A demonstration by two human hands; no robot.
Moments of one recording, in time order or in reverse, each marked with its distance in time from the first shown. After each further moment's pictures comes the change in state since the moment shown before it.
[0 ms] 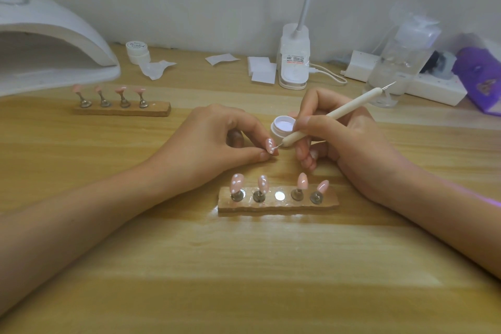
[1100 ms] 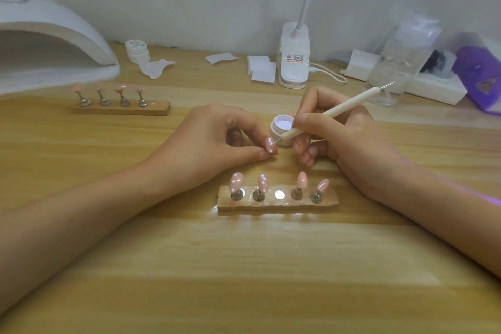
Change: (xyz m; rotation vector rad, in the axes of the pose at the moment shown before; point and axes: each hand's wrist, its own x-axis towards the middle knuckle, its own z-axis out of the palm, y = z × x) left_hand 0.000 0.000 0.000 -0.024 -0.002 -0.016; right_hand 0.001 0.002 -0.001 0.006 0.015 0.010
